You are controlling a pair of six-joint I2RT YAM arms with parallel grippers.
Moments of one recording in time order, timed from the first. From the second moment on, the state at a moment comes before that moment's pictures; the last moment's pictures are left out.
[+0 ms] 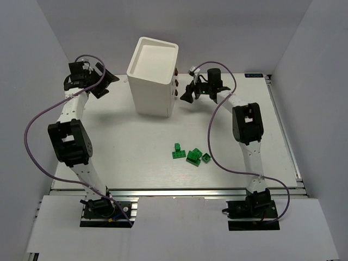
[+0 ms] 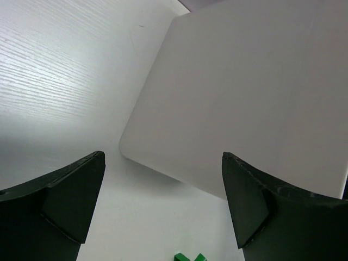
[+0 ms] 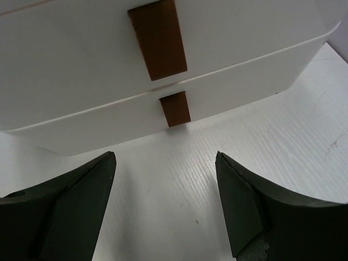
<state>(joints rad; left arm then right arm) 0.19 1.92 1.70 -0.41 0.42 -0.63 0.29 2.45 1.96 0.02 -0.84 -0.30</state>
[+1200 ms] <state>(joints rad) 0.19 1.69 1.53 -0.47 0.37 -0.63 0.34 2.67 2.14 0.22 -0.87 -0.35</state>
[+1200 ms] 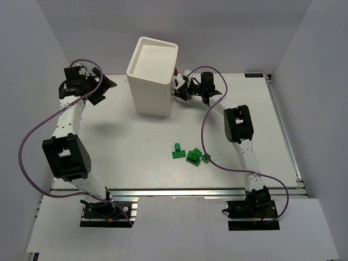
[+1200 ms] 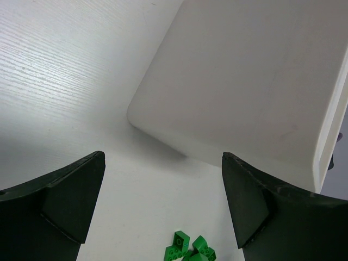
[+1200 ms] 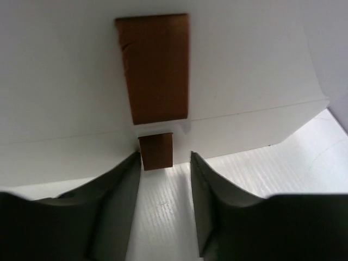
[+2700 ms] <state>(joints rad) 0.11 1.20 1.22 -0.25 0.55 -0.49 0.18 2.07 1.49 -0.06 -0.78 -0.54</state>
